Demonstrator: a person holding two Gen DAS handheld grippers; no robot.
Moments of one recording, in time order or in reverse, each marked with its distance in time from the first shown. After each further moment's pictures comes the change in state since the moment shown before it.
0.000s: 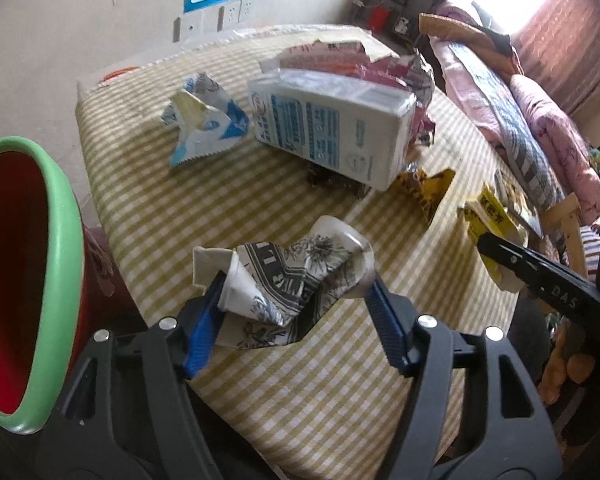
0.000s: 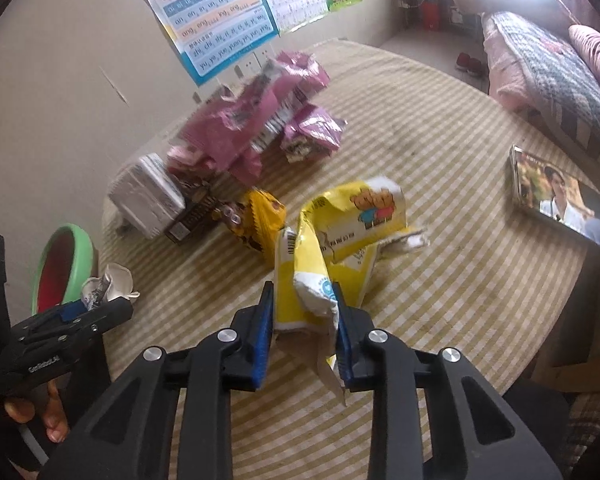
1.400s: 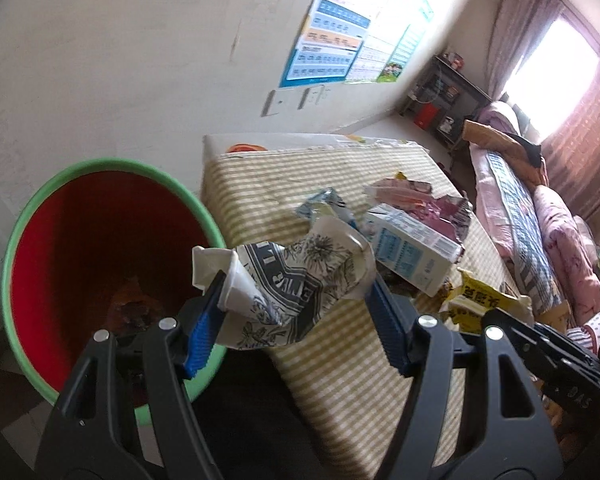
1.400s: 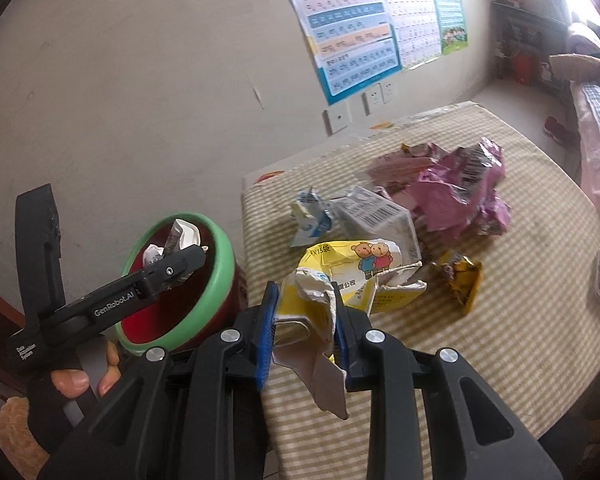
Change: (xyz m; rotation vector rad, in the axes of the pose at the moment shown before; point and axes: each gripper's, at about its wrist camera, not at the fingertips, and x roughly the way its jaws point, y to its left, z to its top) left arm -0.100 0.086 0.001 -0.251 -0.271 0.073; right arm -0.042 0.145 0.009 -0.232 -0.054 0.221
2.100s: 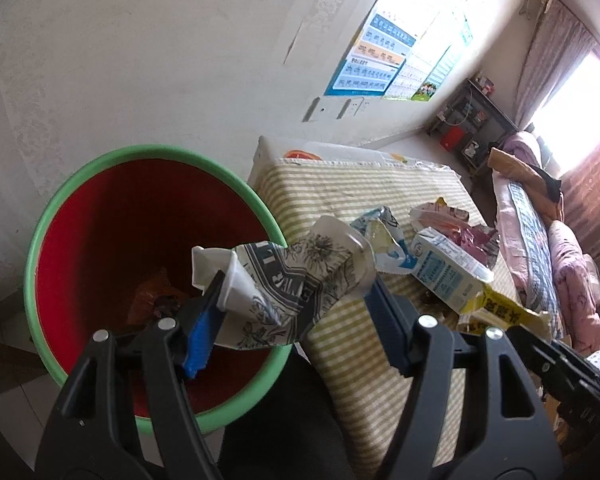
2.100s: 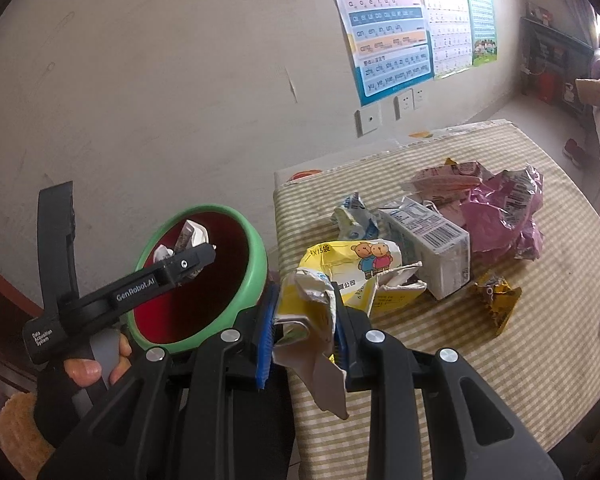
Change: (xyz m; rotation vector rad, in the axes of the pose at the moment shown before) left arm -0.008 0.049 0.005 -0.120 -0.021 0.050; right arm 0.017 0.039 0.011 -0.088 0.023 0.027
